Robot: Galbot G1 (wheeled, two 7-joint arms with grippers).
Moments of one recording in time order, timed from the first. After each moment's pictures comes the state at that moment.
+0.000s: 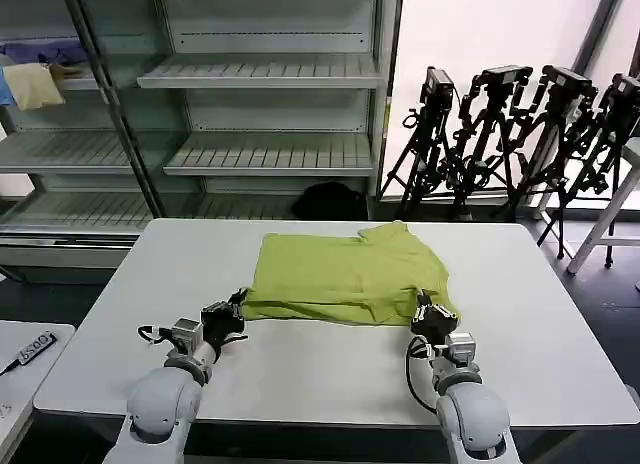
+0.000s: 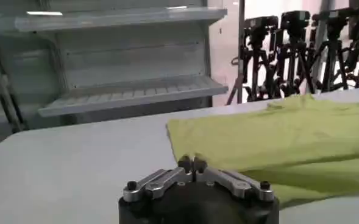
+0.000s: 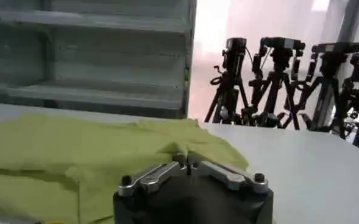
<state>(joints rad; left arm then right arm) 1.12 -1.36 -0.48 -1.86 -0.09 0.52 0.16 -1.17 1.47 0.49 1.88 0.01 -0.40 0.00</state>
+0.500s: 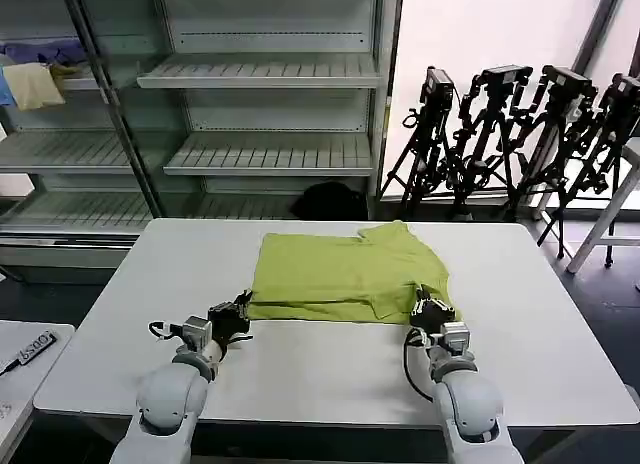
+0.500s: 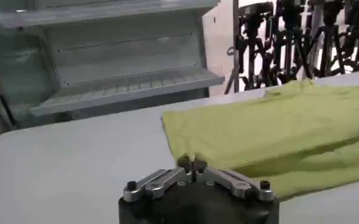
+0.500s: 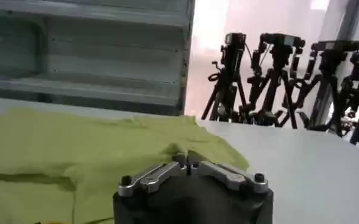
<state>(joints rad) 1.10 -1.37 -0.48 -1.82 -0.03 0.50 0.18 -1.11 1.48 0.48 1.83 -0.01 -0.42 0.01</state>
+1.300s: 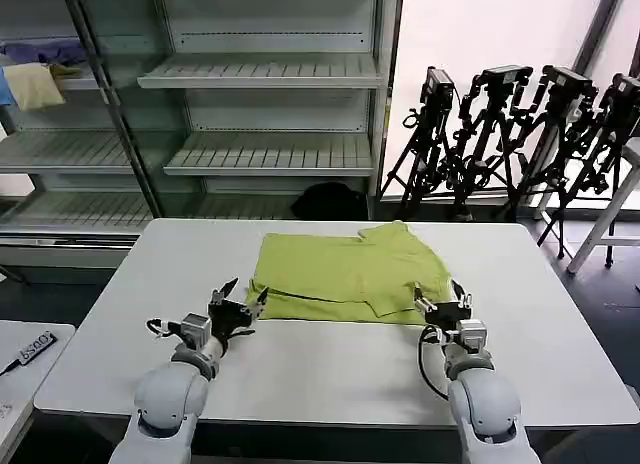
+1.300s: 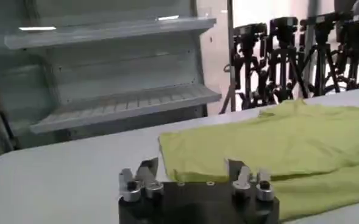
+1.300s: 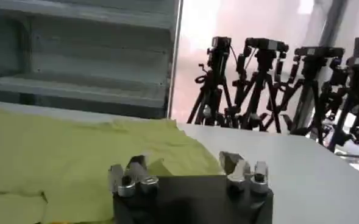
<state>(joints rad) 1.12 -1.37 -0.47 -1.89 -0.05 0.50 0.18 -1.16 1.44 0.55 1.90 0.00 -0.44 -0.01</state>
